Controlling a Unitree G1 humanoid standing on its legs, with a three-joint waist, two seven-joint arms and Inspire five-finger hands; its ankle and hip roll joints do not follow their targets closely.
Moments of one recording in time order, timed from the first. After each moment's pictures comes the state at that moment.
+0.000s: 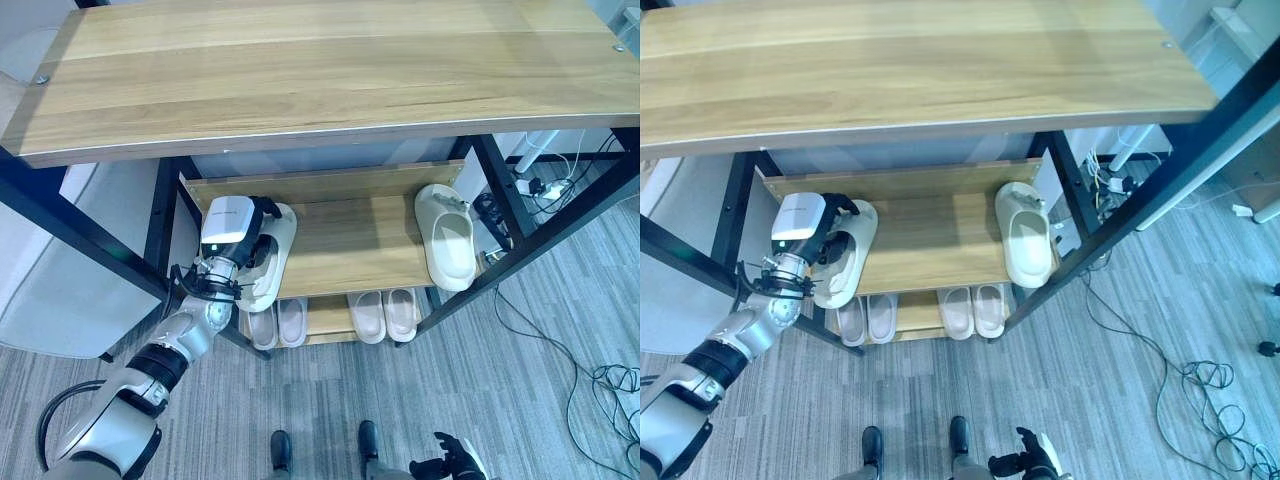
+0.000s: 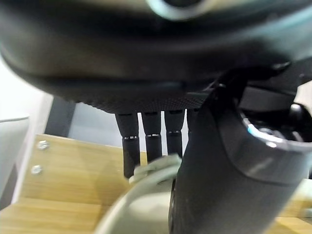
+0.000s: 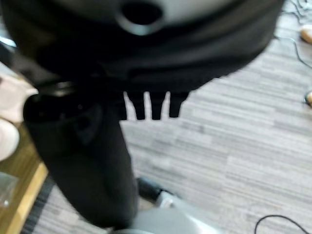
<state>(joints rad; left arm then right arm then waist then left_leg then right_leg) -0.64 0.59 -0.55 0.59 0.53 -0.09 0.53 -0.05 -0.24 0.33 1.25 0.01 -0.12 -0.27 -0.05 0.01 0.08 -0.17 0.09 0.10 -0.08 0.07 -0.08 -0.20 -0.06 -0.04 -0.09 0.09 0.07</state>
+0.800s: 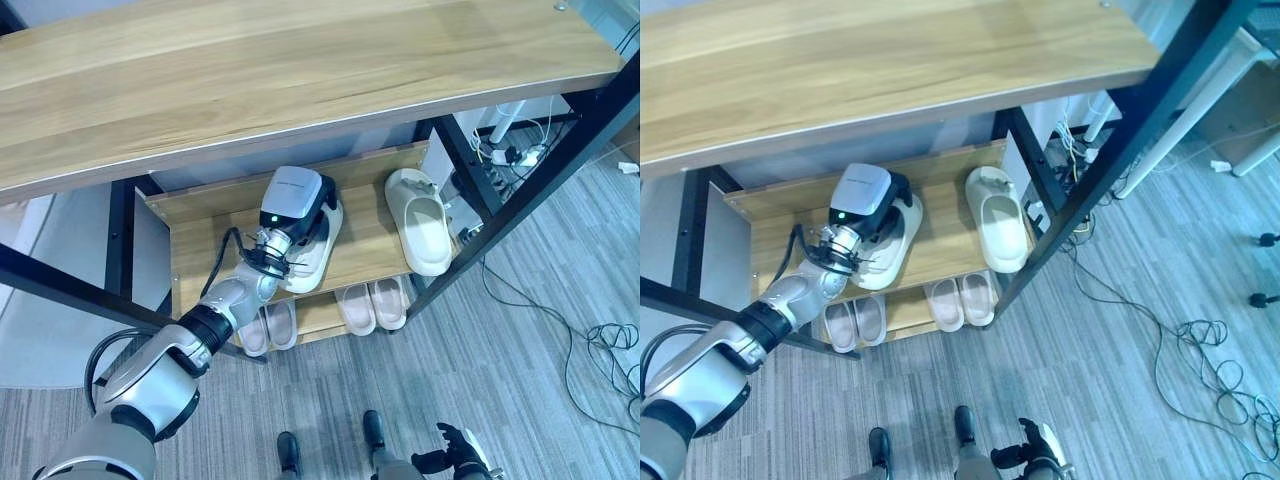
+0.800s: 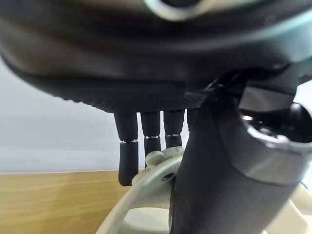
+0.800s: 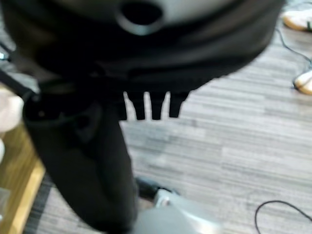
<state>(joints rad) -0.92 0.43 -0.77 0.71 0.63 -0.02 0.52 -0.08 -0.26 0.35 1.25 0.02 -0.12 -0.29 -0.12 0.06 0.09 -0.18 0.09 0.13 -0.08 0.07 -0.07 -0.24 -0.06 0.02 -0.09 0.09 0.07</state>
